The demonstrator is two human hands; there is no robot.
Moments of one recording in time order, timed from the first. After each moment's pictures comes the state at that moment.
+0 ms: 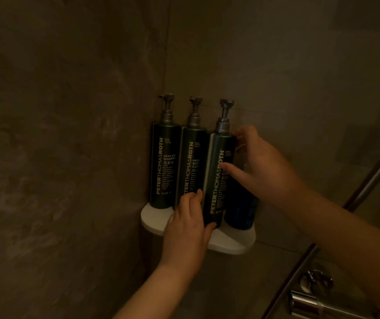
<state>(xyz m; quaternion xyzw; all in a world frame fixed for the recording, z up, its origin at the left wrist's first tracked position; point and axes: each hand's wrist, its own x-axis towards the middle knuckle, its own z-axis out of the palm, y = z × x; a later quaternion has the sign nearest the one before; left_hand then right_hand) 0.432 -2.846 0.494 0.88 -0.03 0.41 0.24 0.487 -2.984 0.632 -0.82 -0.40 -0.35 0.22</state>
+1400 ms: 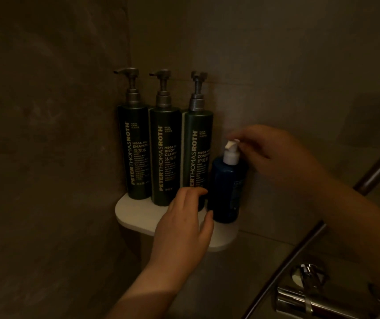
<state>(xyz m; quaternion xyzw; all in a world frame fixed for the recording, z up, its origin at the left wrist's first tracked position) 0.436 -2.883 0.507 0.89 -0.04 0.39 0.25 0.534 -3.041 0.631 -0.82 -0.44 -0.25 0.26</state>
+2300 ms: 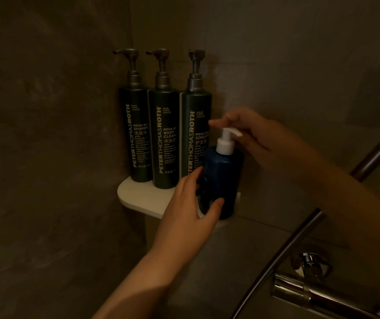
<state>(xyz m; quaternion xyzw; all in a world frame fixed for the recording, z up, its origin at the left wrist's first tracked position) 0.430 -2.902 0.501 0.85 -0.02 0.32 0.43 0.528 -3.042 0.623 -0.76 -0.55 -0.10 0.34</state>
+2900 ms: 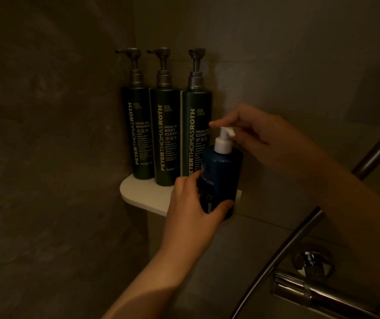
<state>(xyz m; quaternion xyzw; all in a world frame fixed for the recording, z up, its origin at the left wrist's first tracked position) 0.435 -2.912 0.497 0.84 0.03 0.35 0.42 0.525 -3.045 0.623 -0.75 -0.54 -0.12 0.35</state>
